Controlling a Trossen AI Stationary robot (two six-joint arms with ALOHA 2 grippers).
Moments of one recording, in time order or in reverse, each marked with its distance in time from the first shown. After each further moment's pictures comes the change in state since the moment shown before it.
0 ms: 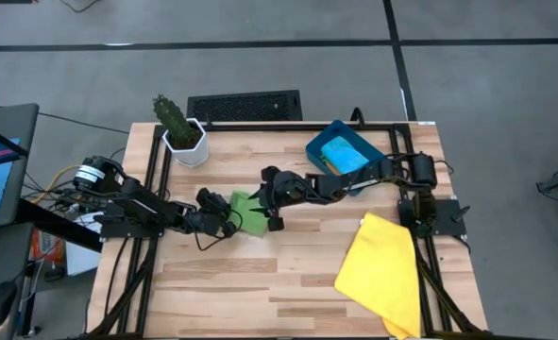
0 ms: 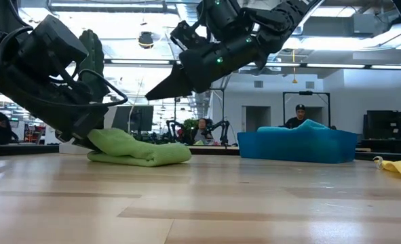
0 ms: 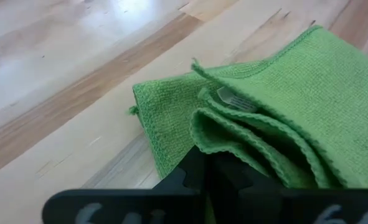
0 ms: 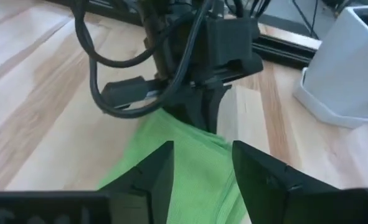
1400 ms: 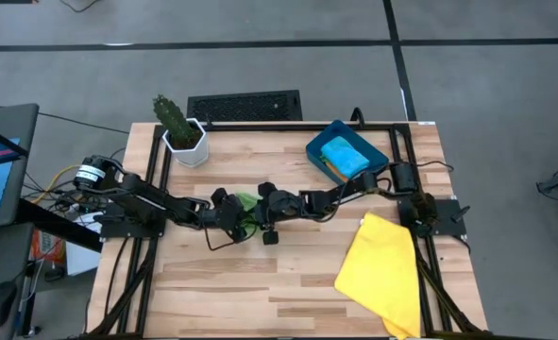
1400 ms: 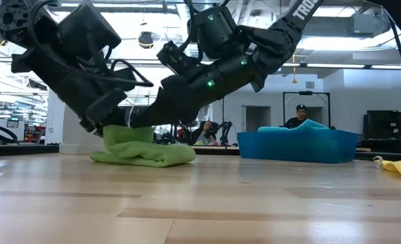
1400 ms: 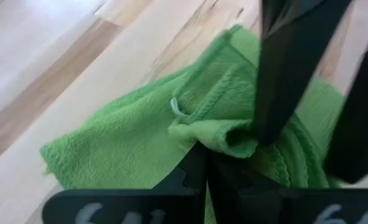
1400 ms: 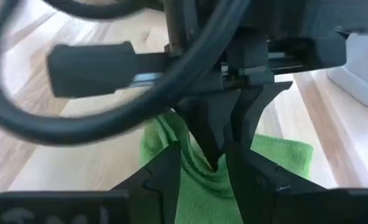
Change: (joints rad) left arm 0.061 0.000 0.217 -0.245 0.245 0.146; right arm 0.076 0.157 0.004 0.155 0.085 0.072
